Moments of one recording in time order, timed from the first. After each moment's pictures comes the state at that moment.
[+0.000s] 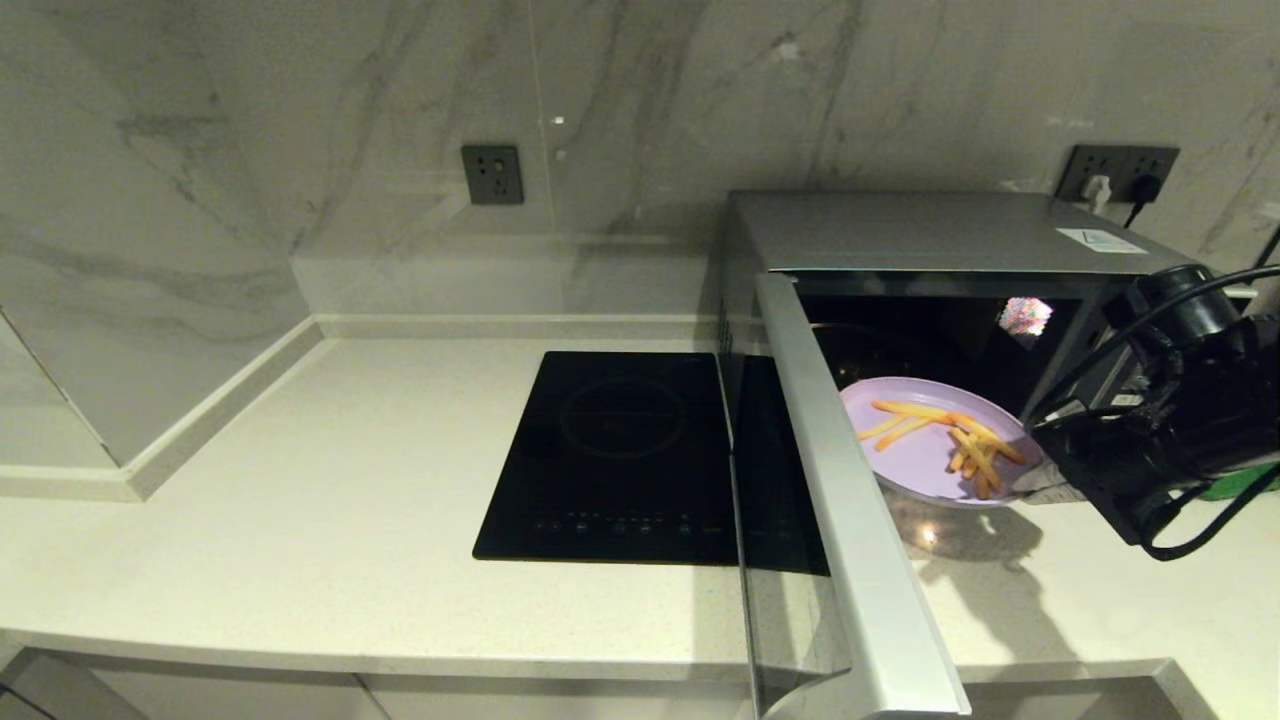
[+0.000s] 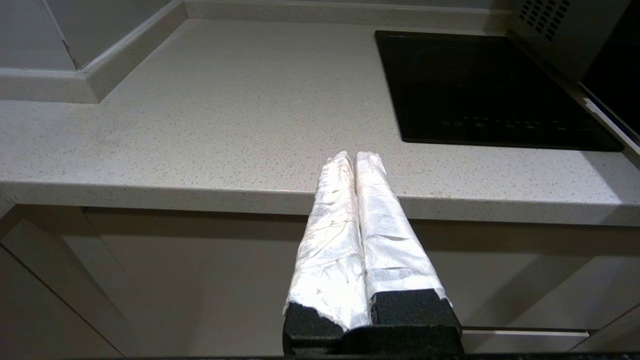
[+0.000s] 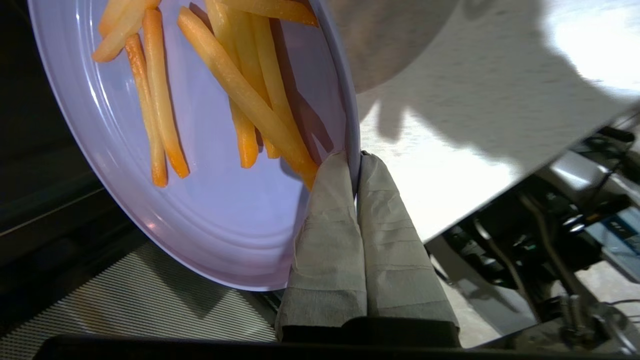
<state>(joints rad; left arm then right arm) 0.00 0.00 0.00 -0.01 0.01 -0.05 0.04 1.75 -1.24 0.49 0.05 1.12</state>
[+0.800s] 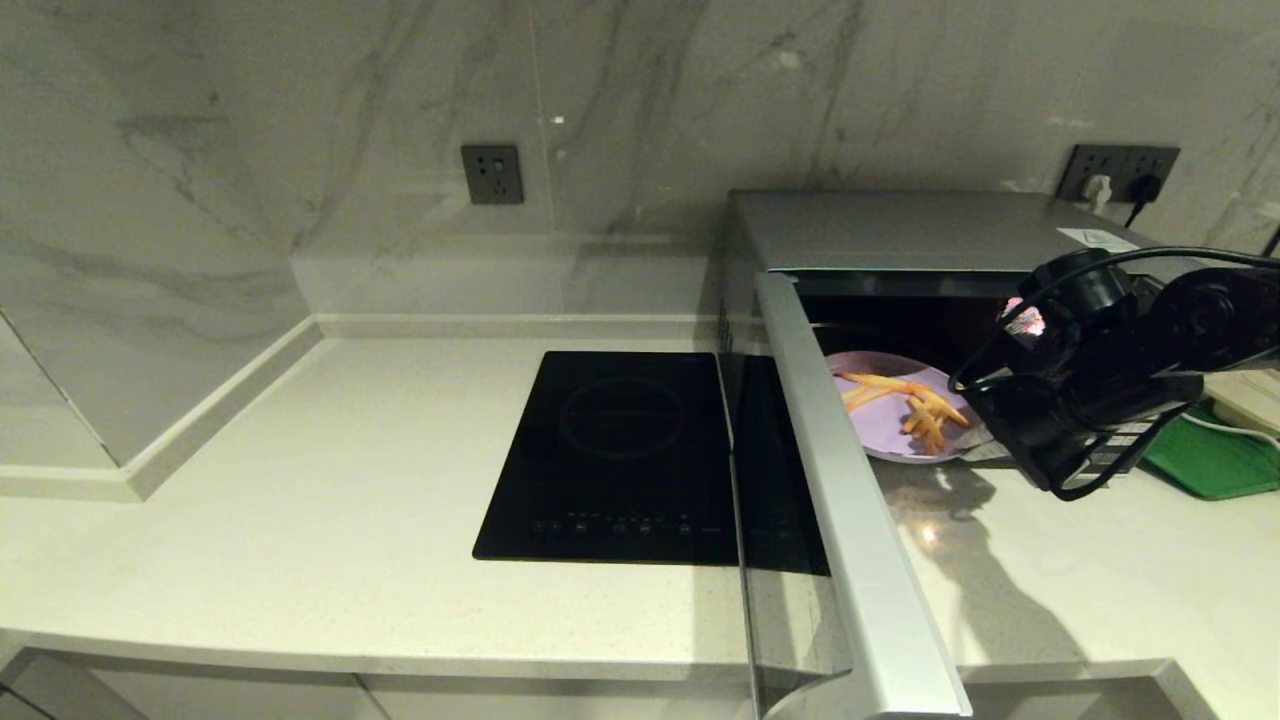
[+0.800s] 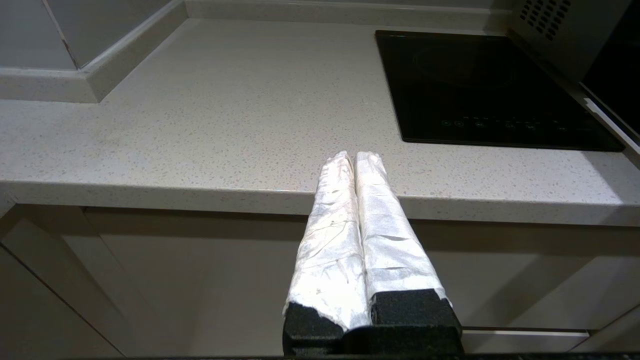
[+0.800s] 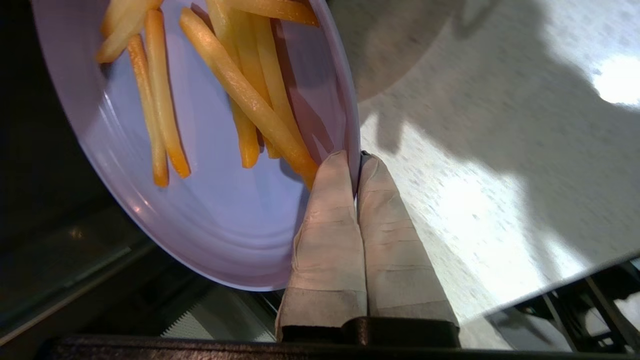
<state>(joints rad) 0.00 0.00 0.00 -0.01 0.01 -0.05 0.06 1.95 -1.48 0.48 0.03 1.15</state>
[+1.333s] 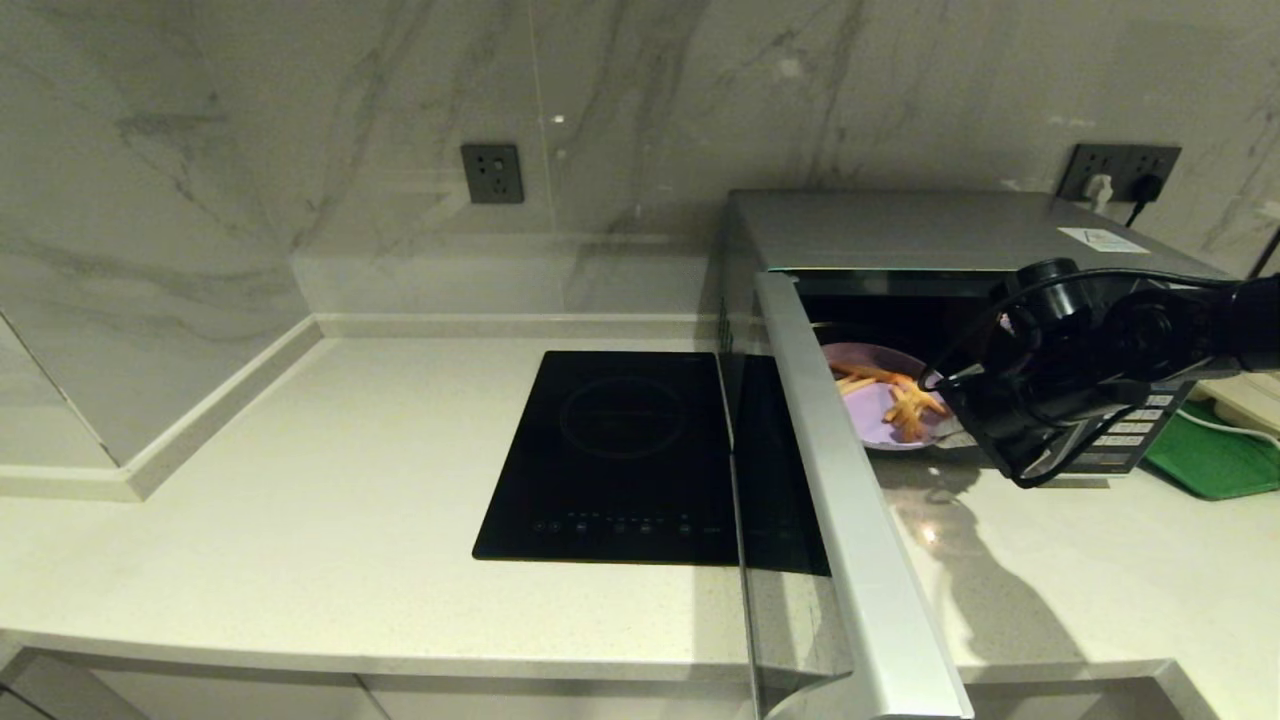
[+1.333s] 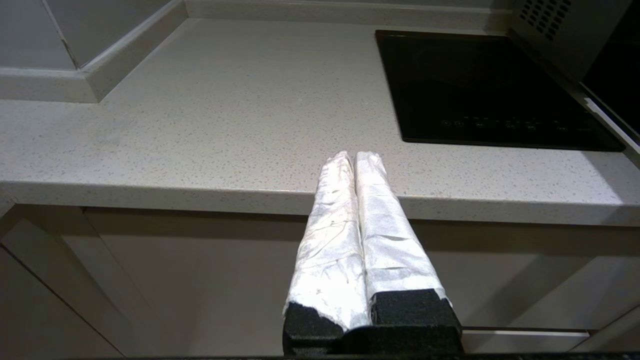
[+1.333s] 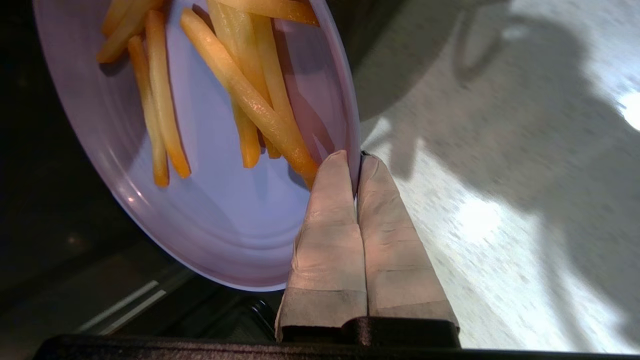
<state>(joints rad) 0.00 0.00 0.00 -0.01 0.01 -0.05 0.06 2.05 -1.52 0.35 0.03 1.15</state>
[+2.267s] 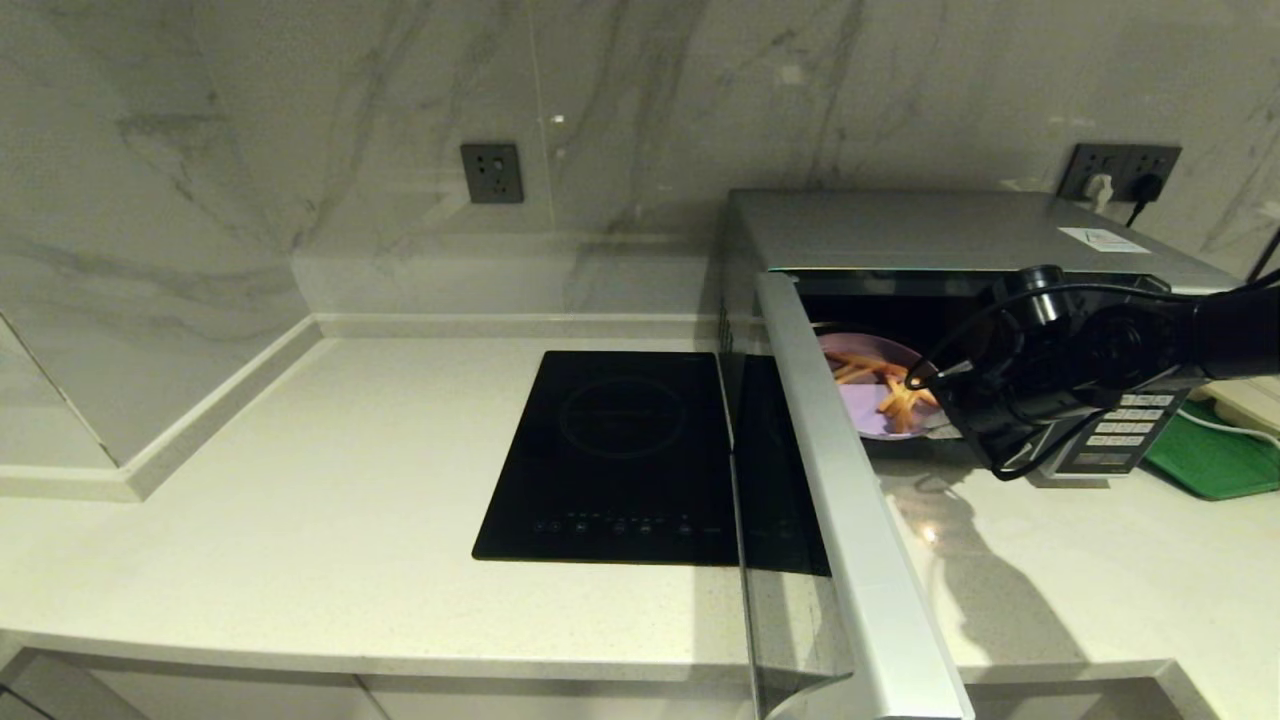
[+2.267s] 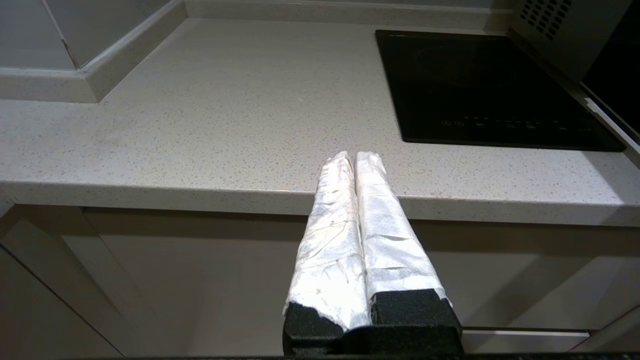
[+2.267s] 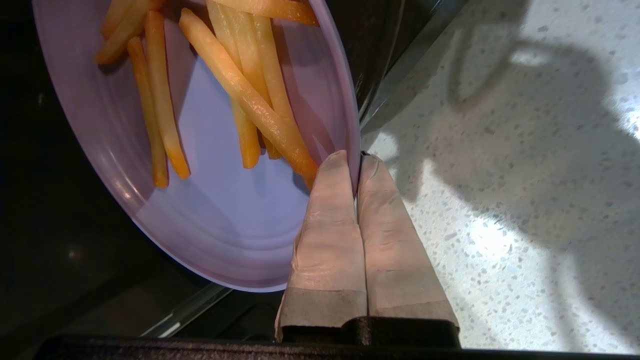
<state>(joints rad) 0.00 0.00 0.00 -0.01 0.01 -0.05 0.05 2.11 -1.54 0.27 0.02 1.15</state>
